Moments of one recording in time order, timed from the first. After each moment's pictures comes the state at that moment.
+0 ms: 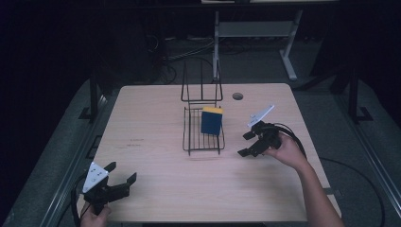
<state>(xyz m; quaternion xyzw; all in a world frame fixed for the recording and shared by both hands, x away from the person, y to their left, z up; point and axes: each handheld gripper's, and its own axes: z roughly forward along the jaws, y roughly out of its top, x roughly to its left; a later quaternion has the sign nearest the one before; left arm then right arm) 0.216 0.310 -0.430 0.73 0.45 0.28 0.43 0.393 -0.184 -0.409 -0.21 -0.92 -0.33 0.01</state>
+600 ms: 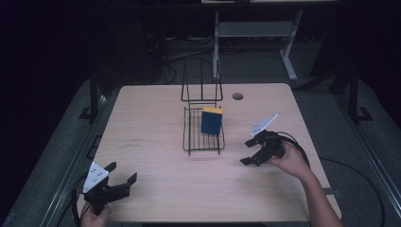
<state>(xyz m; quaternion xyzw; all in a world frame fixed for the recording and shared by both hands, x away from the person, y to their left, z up) 0.216 0.310 -0.430 0.73 0.44 0.28 0.43 0.368 -0.189 -0.417 -0.20 -0.92 -0.33 0.00</state>
